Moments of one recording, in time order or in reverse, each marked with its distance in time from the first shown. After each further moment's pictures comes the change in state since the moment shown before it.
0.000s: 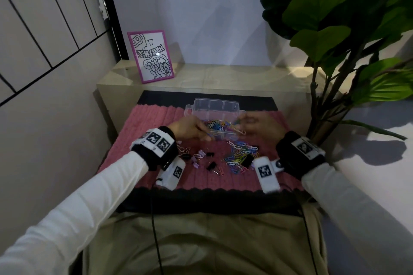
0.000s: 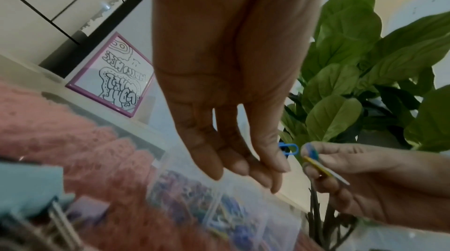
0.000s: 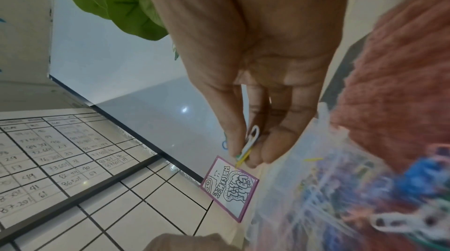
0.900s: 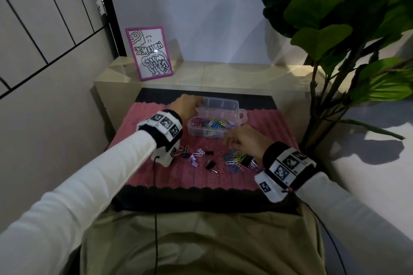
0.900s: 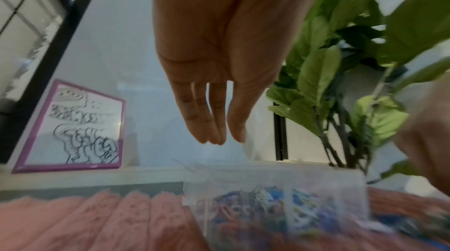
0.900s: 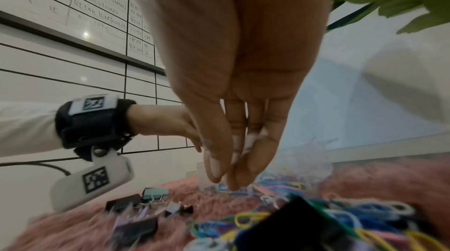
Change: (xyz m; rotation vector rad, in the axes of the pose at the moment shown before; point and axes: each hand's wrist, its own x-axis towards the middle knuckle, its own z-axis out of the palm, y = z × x) left_hand 0.032 -0.002 -0.027 0.391 0.273 -0.115; right_hand -0.007 0.006 0.031 -0.941 -0.188 -0.223
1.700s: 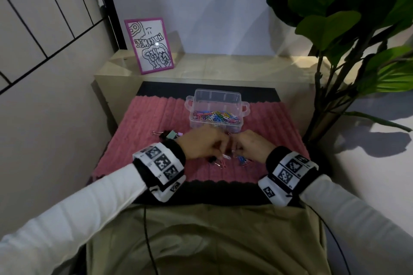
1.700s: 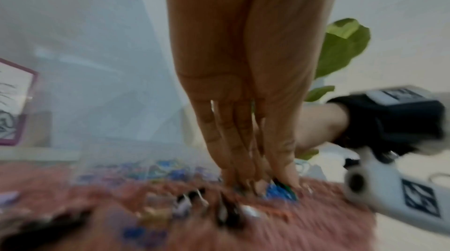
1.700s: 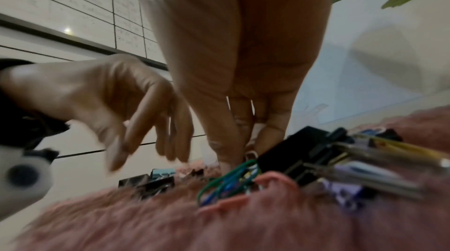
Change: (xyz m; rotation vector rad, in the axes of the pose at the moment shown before) left_hand -0.080 0.039 0.032 -0.059 -0.253 0.487; right_hand -0.010 0.000 0.021 -0.055 -0.062 0.060
